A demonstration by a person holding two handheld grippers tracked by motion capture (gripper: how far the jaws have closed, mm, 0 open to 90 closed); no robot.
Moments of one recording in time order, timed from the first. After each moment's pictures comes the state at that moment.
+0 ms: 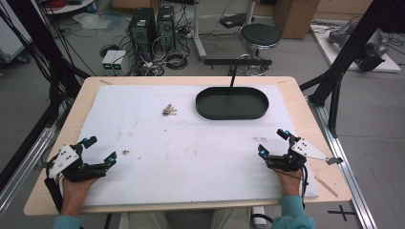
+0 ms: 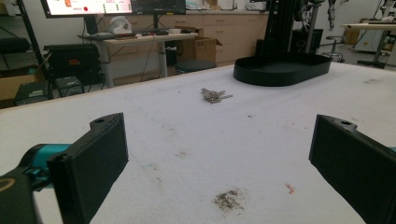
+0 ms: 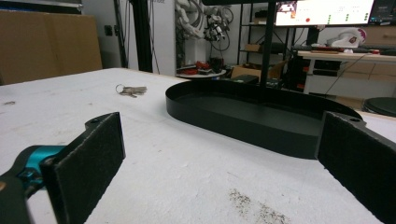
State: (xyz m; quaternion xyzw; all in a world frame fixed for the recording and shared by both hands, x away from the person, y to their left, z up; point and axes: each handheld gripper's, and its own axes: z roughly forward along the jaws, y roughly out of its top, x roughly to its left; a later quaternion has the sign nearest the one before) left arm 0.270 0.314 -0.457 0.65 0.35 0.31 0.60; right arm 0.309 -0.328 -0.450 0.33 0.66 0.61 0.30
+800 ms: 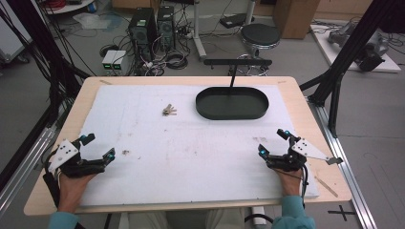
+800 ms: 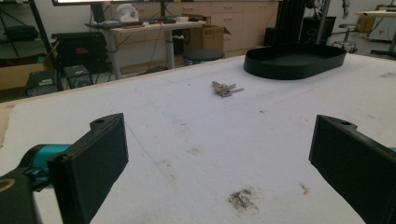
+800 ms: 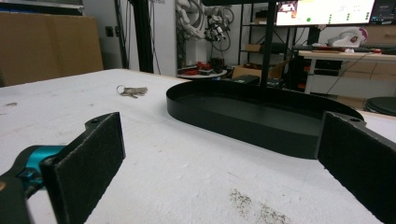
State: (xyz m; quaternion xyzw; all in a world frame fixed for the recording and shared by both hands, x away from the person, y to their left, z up) left arm 0.279 0.317 -0.442 0.66 0.36 0.31 0.58; right arm 0.310 -0.329 -0.450 0.33 0.66 0.61 0.29
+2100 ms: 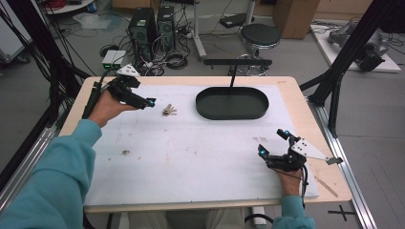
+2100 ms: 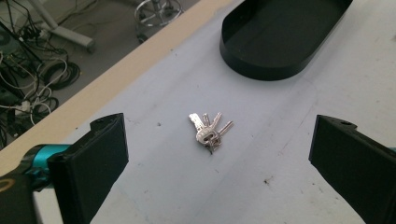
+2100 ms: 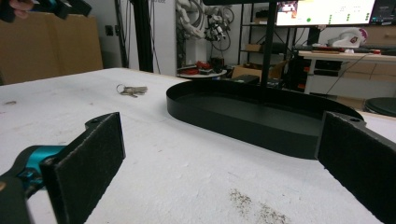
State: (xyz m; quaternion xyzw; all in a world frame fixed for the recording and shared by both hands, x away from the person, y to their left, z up) left arm 0.462 0.195 -0.320 0.85 0.31 0.18 0.38; right arm 0.310 -0.329 -0.450 0.33 0.66 0.61 0.30
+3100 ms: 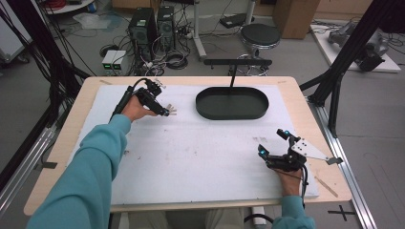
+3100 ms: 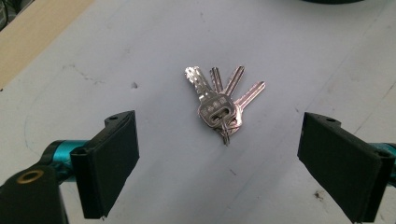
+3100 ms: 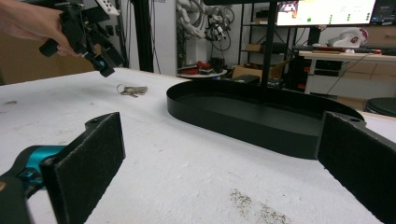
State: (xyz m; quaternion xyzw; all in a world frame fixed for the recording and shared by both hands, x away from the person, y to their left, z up) left arm 0.511 0.153 -0.392 0.89 0.35 0.14 0.26; right arm 0.310 -0.329 -0.450 0.32 0.66 0.61 0.30
